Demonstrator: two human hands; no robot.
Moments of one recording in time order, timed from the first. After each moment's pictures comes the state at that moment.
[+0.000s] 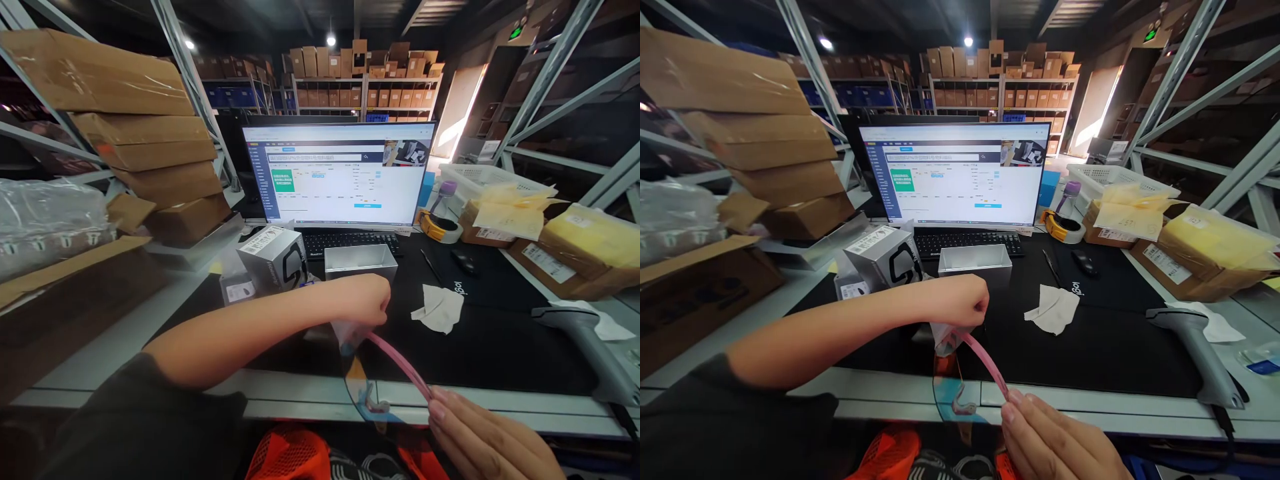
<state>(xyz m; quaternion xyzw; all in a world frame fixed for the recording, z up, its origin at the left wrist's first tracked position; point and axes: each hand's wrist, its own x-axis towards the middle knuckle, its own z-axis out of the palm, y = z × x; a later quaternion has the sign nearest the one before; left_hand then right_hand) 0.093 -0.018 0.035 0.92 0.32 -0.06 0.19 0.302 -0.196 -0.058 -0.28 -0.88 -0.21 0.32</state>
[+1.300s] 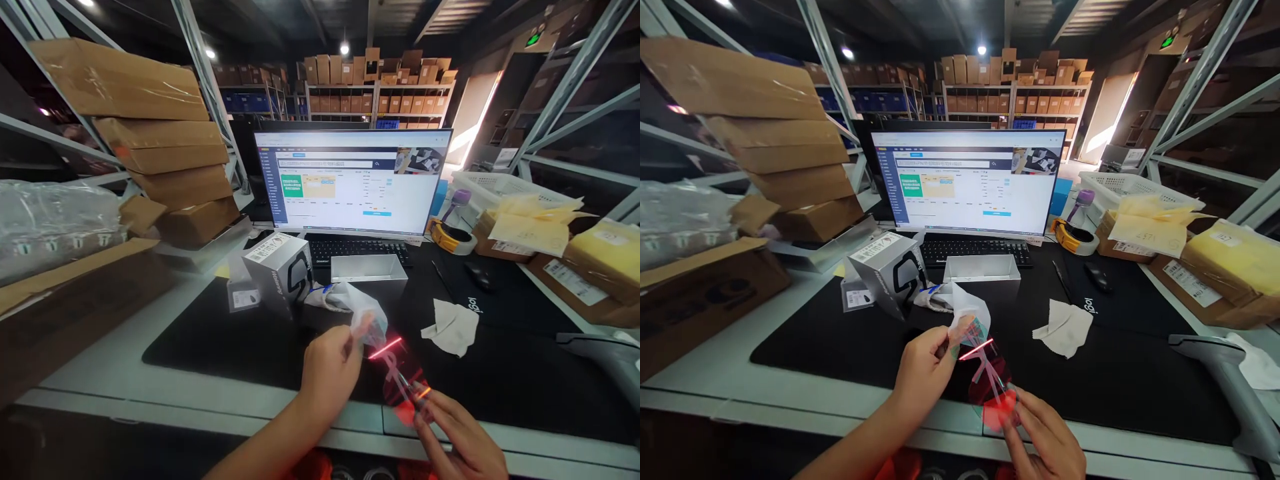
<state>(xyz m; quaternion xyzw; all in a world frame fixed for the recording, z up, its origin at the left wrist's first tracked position) 0.053 -0.086 -0.090 0.72 0.56 0.39 0.12 0.263 -0.167 -0.131 -0.45 -0.72 -0.03 0.53</state>
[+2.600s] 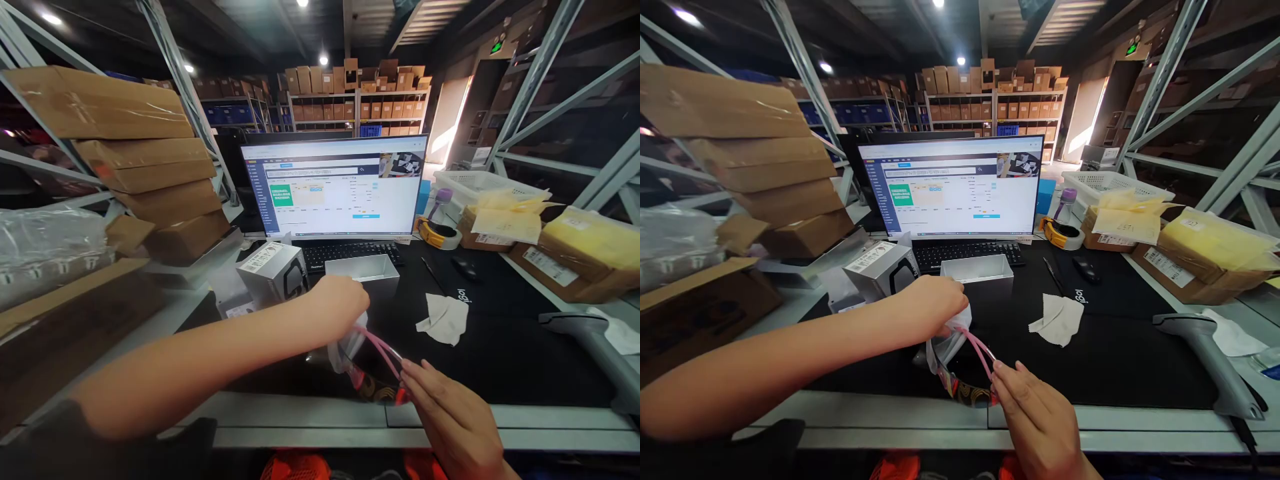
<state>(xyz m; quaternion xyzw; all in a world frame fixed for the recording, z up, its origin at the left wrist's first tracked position) 0.069 -0.028 0.059 0.91 0.36 -0.18 -0.07 0.262 -0.152 -0.106 -0.31 -0.82 -0.17 0.45</state>
